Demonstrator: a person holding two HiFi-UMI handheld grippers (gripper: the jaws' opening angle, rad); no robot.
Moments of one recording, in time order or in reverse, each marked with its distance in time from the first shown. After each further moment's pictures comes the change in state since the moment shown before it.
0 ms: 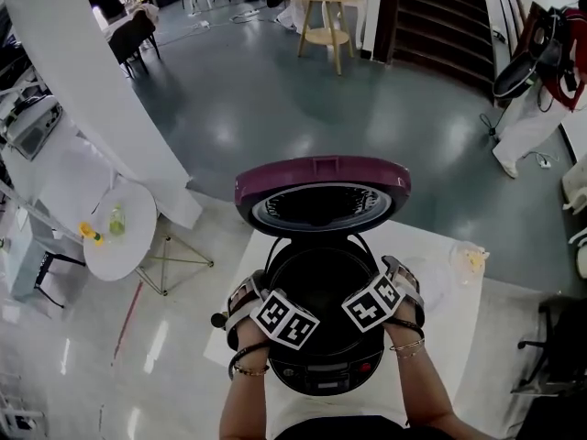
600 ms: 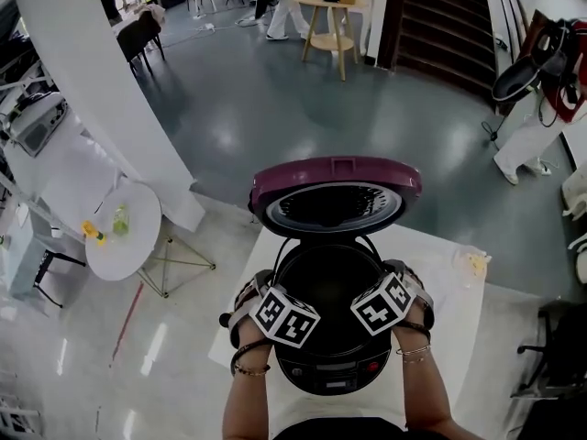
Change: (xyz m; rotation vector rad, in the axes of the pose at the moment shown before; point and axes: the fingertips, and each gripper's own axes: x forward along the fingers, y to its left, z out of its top) left arm -0.015 0.021 0.005 -0.111 -0.100 -0.036; right arm -0.027 0.003 0.024 -0.029 -0.031 -0.031
